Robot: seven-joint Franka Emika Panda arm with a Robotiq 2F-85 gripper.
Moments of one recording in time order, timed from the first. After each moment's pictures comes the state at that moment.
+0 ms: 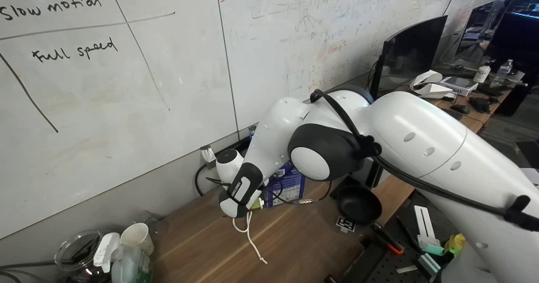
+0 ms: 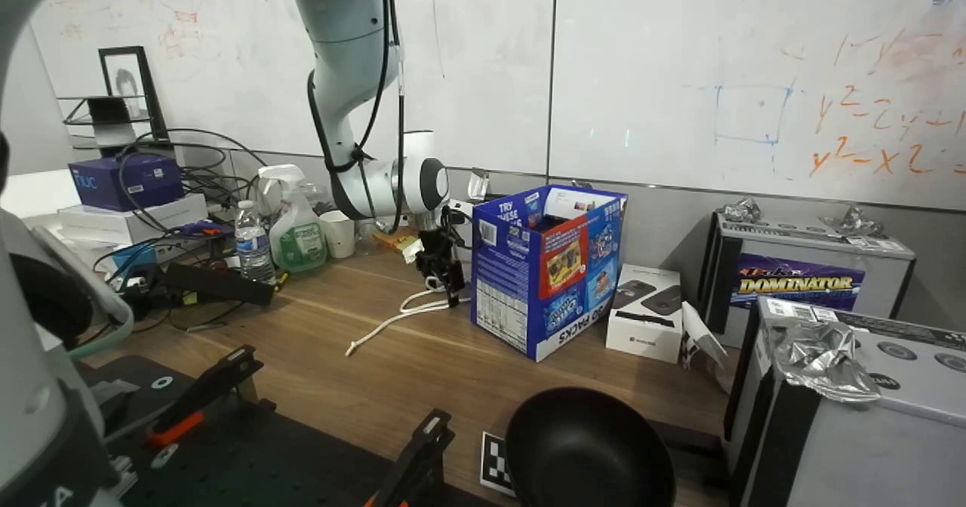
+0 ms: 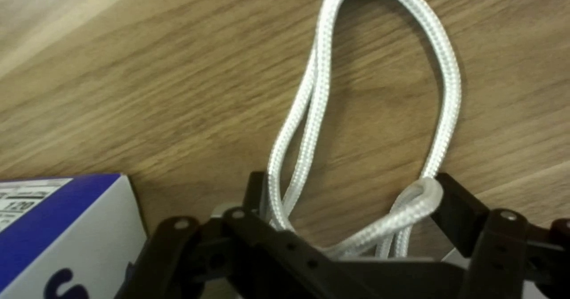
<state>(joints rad) 0.34 1.06 -0.09 -1.61 -0.07 2.71 0.81</state>
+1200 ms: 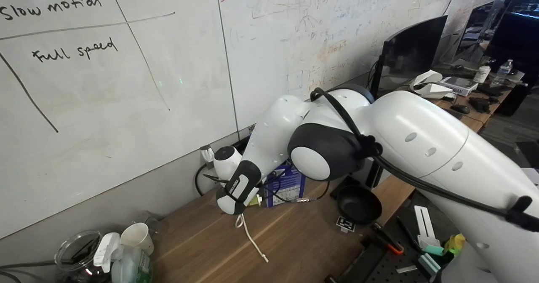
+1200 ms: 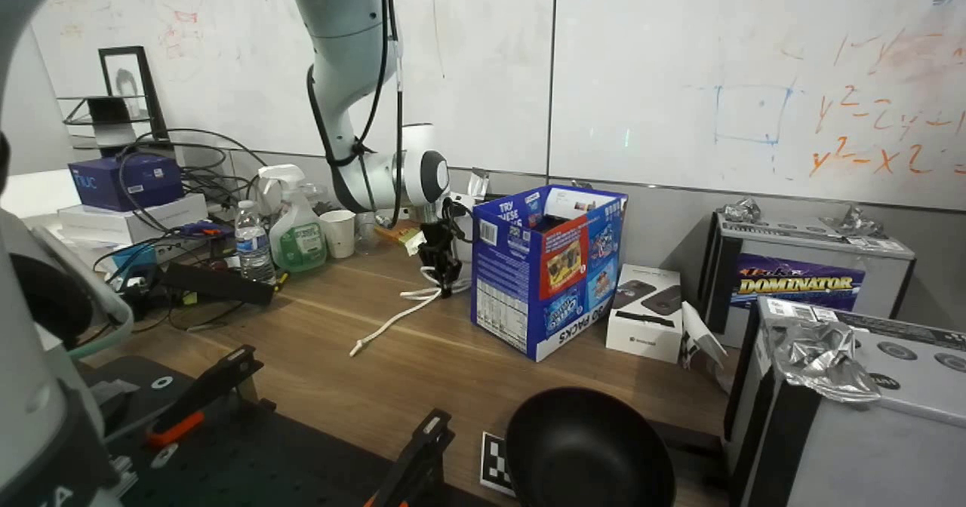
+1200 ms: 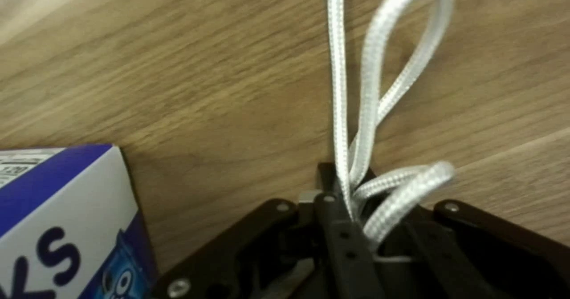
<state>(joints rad) 0.34 1.05 -0.10 -1.59 -0.07 2.69 0.79</state>
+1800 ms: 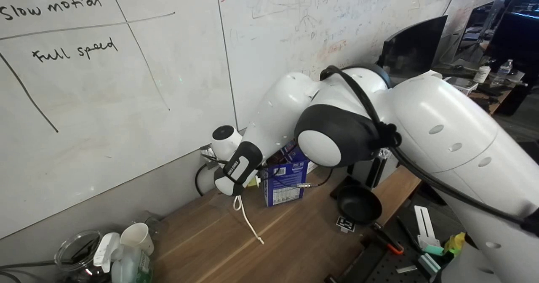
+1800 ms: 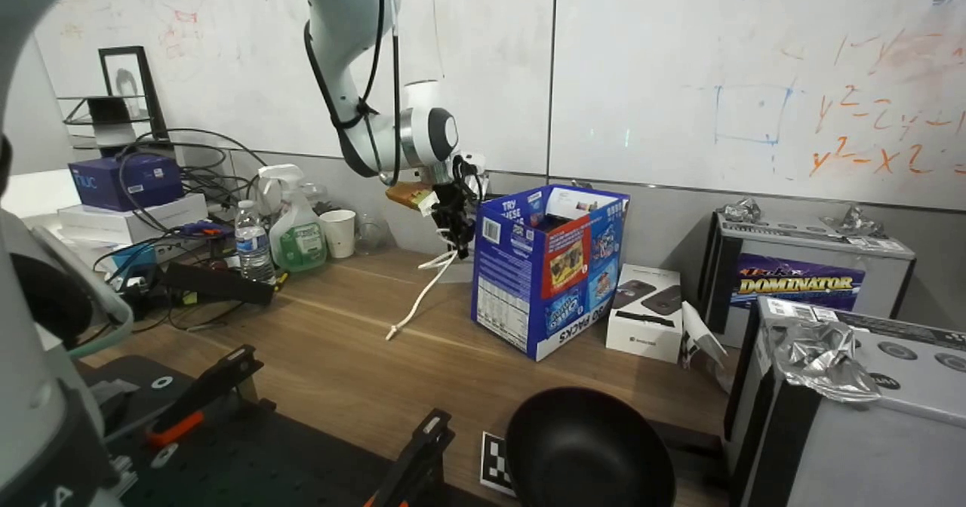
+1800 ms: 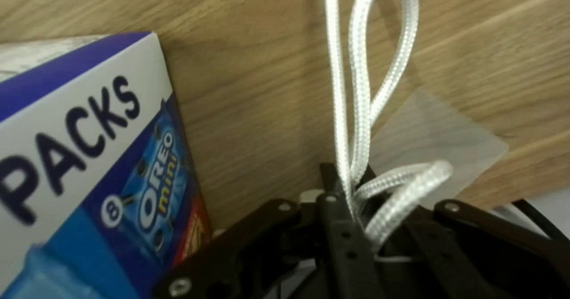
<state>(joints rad) 0.38 0.91 -0.18 -1.65 -0.07 2.69 0.79</state>
